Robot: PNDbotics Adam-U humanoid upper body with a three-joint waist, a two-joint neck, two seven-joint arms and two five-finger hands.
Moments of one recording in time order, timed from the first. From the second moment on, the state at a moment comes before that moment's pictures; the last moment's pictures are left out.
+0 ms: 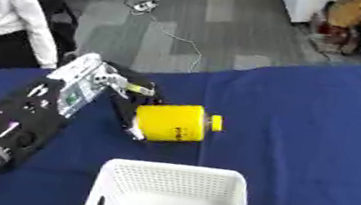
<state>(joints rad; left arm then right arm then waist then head) -1.04 0.74 -0.22 -1.05 -0.77 -0.30 -0.80 -0.69 -0.24 0.05 -1.99 -0.42 -0.80 0.01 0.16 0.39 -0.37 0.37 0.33</state>
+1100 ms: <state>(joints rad) -1.01 0.74 -0.22 -1.04 -0.78 -0.35 -0.45 -0.70 -0.24 0.05 -1.99 -0.42 -0.80 0.01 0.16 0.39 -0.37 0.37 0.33</state>
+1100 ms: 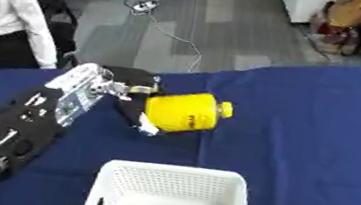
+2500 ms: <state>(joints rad) -0.99 0.77 -0.23 -1.18 -0.62 -0.37 -0.42 -0.67 -0.25 0.04 -1.99 -0.41 -0.80 0.00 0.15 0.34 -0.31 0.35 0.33</state>
